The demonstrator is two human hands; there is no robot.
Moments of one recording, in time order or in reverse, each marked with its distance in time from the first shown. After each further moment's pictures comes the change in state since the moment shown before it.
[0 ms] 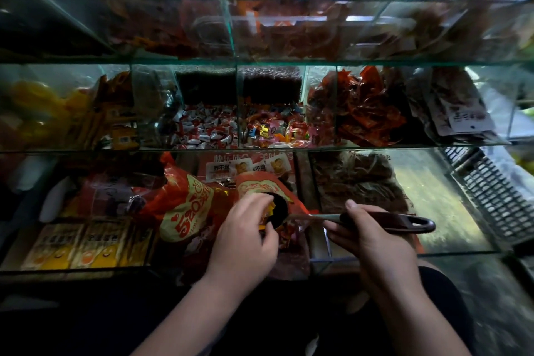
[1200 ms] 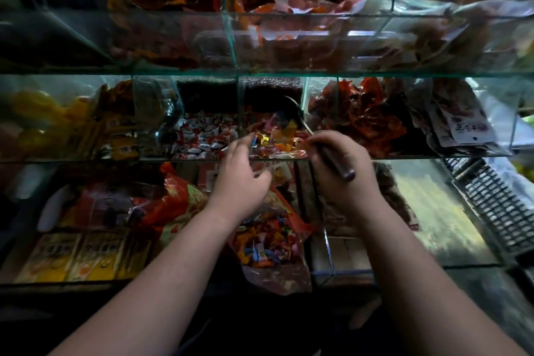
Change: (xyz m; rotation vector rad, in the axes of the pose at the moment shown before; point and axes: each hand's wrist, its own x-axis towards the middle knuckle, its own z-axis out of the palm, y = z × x) left_hand 0.103 -0.007 -0.021 -0.080 0.078 -0.162; right_hand 0.064 -0.069 0.069 -0.810 -0.270 -1.010
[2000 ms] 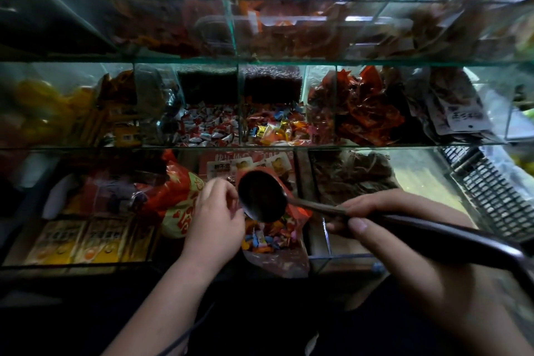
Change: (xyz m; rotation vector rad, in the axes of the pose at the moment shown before) left_hand -0.084 -0.039 -0.009 0.120 0.045 -0.078; right_hand -0.081 -0.064 -0.069 0.187 -0.443 0.530
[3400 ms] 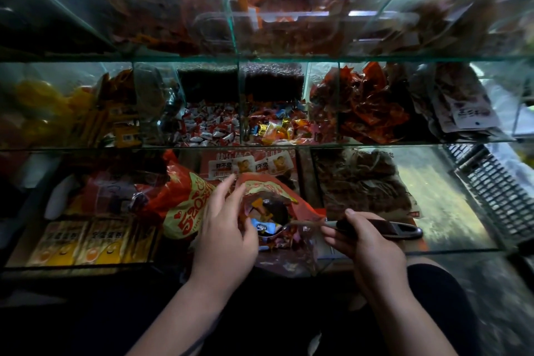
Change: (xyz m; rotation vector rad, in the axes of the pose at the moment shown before) left_hand -0.028 0.009 0.006 -0.032 0.034 0.151; right_hand 0.039 0.108 0.068 0.924 0.526 0.364
